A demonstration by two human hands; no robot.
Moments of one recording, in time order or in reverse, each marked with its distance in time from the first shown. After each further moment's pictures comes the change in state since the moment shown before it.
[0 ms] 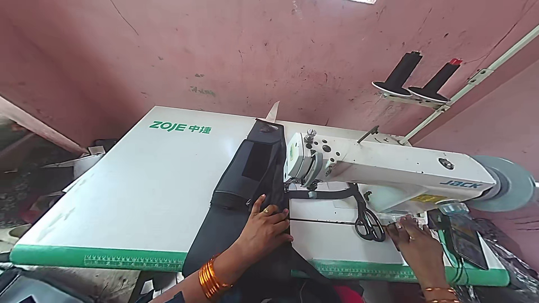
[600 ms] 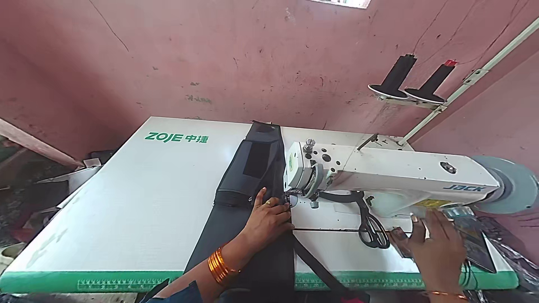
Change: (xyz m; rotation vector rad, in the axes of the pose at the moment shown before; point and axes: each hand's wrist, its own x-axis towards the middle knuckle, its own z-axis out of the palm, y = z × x) left_hand 0.036 -0.032 0.008 -0.034 0.003 0.009; right_hand 0.017 -0.024 -0.014 -0.046 0.352 -0.085
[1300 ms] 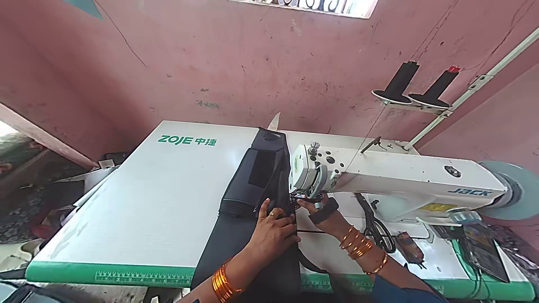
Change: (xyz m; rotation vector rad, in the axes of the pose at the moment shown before) left_hand -0.021 0.023 -0.003 0.027 0.015 -0.052; right_hand 0.007 -0.159 0.112 0.668 -0.580 -0.449
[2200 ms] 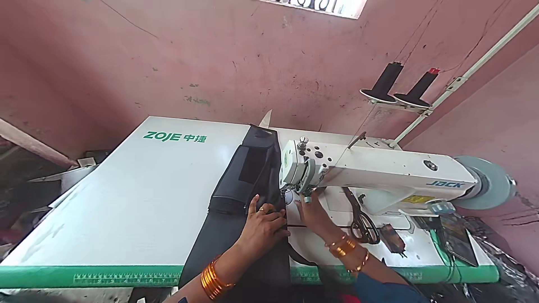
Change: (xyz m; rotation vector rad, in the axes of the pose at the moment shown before) left_hand 0.001 0.000 0.000 -0.041 0.001 -0.022; right_hand -0.007 -0.033 -0.006 -0.129 -0.006 0.153
